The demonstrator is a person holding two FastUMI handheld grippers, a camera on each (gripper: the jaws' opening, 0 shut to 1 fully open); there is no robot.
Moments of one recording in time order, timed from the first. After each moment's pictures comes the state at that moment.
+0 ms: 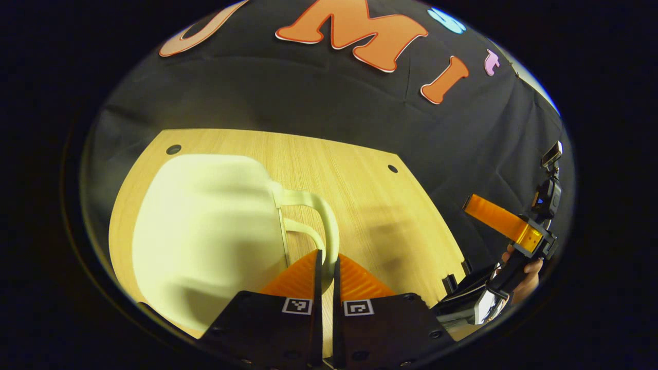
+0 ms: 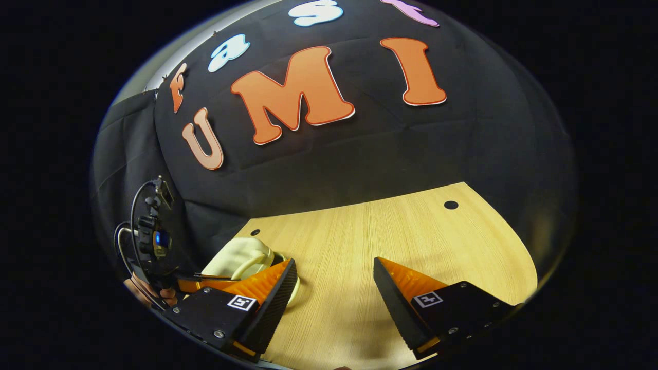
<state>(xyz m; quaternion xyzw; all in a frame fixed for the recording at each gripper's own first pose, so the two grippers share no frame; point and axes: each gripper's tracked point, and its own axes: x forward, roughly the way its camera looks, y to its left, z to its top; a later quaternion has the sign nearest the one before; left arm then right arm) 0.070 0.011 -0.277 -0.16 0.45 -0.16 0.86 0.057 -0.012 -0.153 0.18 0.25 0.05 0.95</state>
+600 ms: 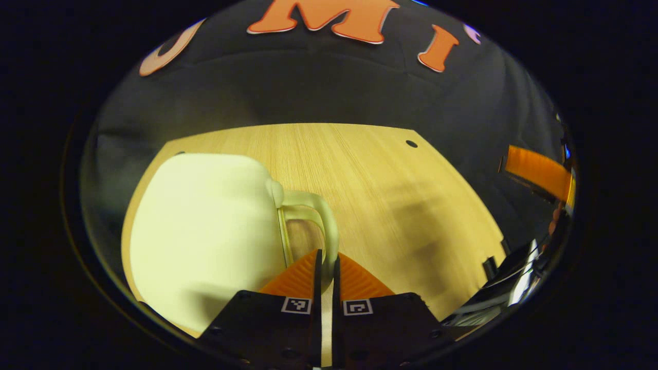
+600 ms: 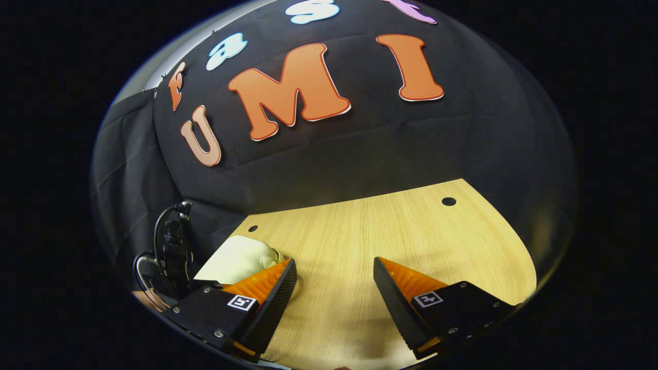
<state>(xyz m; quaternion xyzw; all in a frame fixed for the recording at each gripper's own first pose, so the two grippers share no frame) 0.058 -0.009 -0.325 -0.01 0.45 -0.12 0.88 0.055 -0.020 -0.157 0.18 0.26 0.06 0.95</state>
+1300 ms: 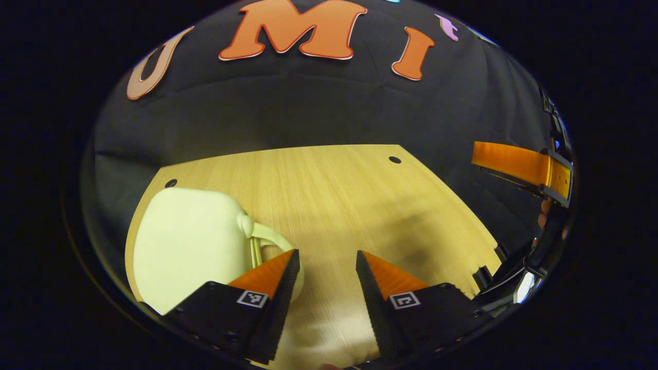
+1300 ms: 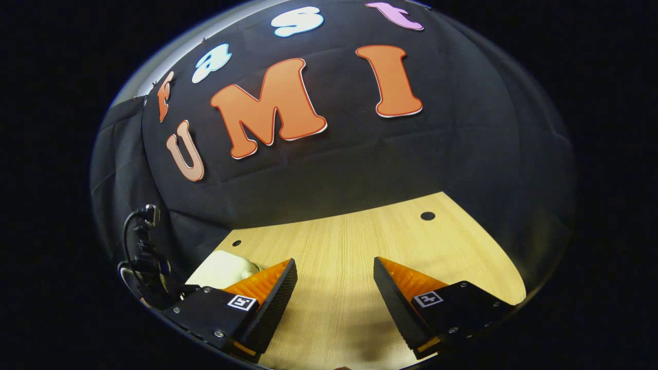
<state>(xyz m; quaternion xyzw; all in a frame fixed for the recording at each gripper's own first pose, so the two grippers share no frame) 0.084 -0.060 -0.267 -0.03 0.39 -0.14 0.91 0.068 -0.077 -0.137 0.17 0.21 0.00 0.96</state>
